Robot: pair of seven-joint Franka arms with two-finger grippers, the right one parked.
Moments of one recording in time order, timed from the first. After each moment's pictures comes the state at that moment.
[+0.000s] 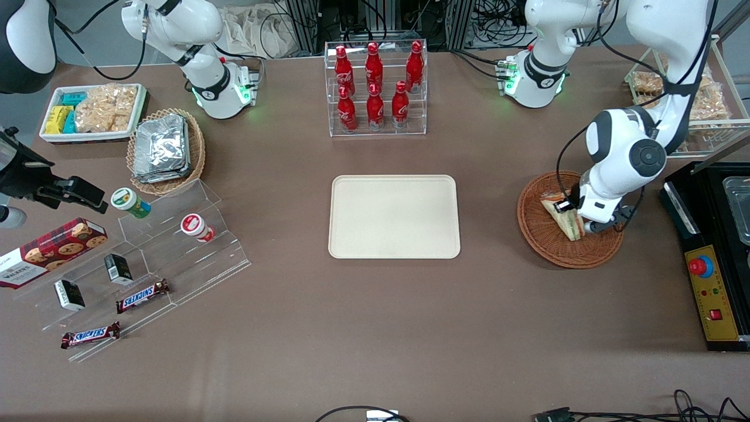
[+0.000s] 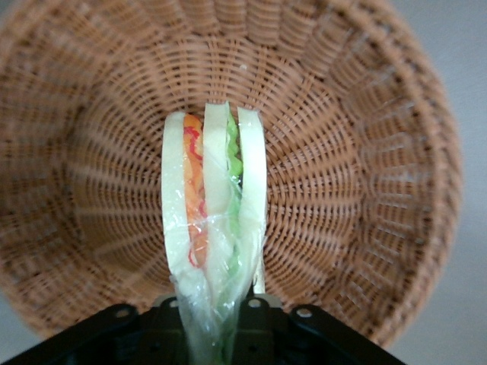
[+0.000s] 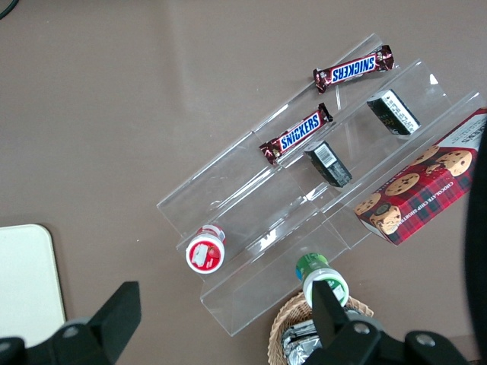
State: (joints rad) arm 0.04 0.09 -0.06 -2.41 0.00 2.39 -0.41
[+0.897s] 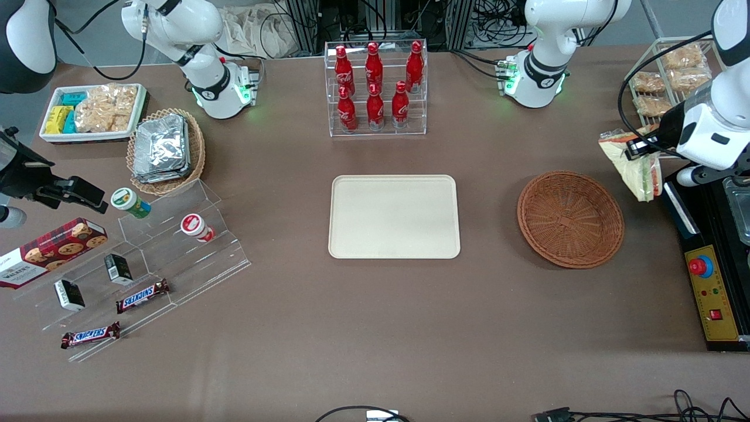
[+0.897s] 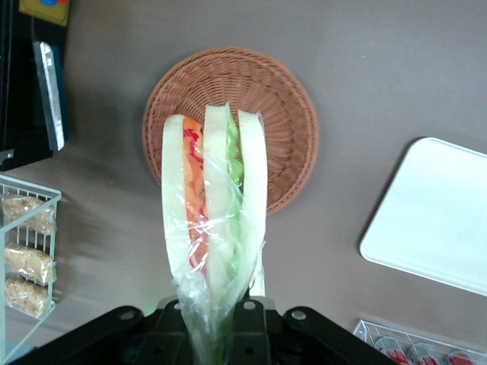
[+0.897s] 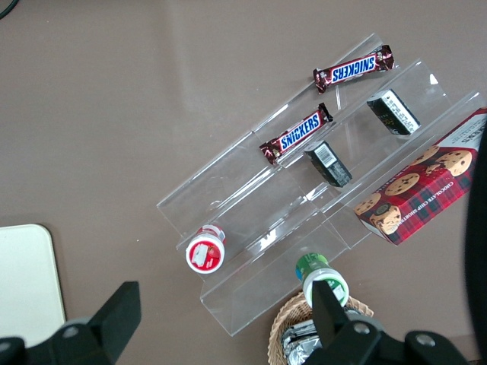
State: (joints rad) arm 0.01 -0.03 -0.07 -1.68 0.00 1.44 -0.33
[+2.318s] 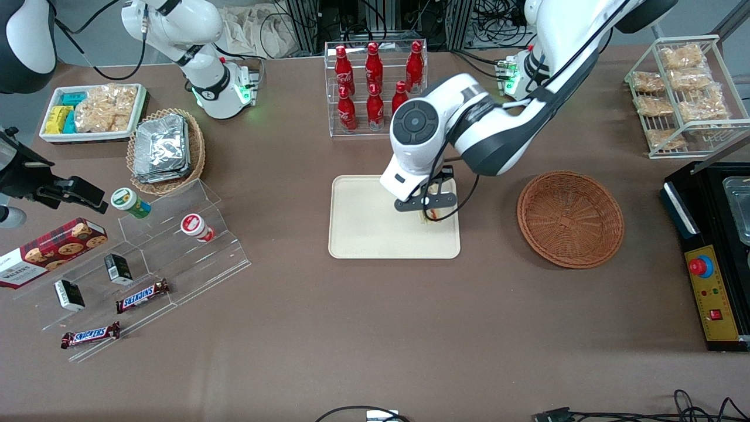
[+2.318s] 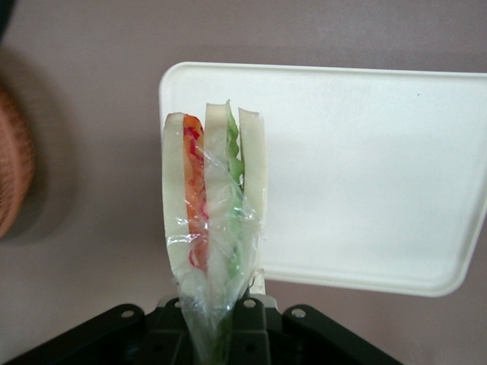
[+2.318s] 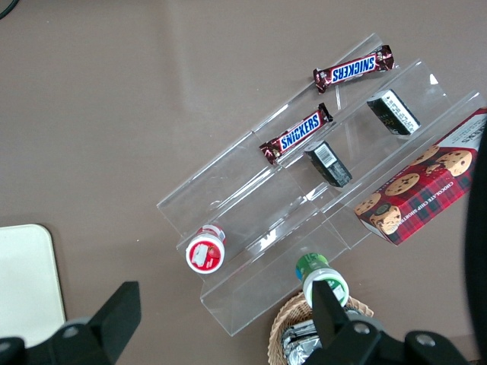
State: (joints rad) arm -0.03 0.55 -0.87 -1.63 0.39 1.79 -1.01
